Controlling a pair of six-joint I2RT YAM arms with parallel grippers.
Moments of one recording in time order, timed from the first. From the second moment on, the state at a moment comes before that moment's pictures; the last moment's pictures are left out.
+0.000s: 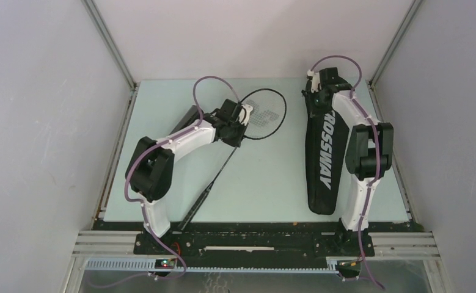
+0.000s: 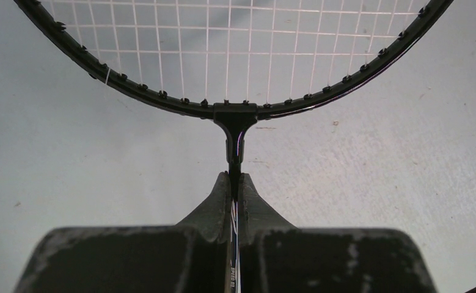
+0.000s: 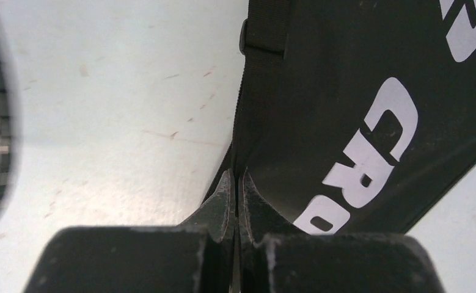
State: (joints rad) left arm -0.58 1.86 1.39 -0.49 0.06 -0.08; right arm 0.09 2.09 1.75 -0.66 -0.07 -0.12
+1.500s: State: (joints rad) left arm -0.80 2.13 1.73 -0.65 -0.03 -0.06; right arm 0.12 2.01 1.64 -0.56 -0.45 0.18
